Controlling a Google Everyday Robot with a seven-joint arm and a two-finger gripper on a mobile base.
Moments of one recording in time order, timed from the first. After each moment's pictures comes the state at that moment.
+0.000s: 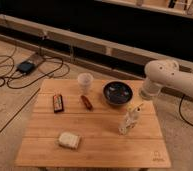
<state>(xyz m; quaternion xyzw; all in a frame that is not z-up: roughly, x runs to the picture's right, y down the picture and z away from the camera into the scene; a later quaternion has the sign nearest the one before) 0.254 0.096 0.774 -0.31 0.12 0.44 0.83</state>
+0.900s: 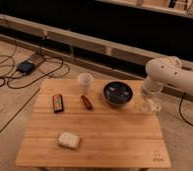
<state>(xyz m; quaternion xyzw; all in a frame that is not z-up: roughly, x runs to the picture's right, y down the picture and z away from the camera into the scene) 0.258 0.077 0.755 -0.28 0.12 0.44 0.85</state>
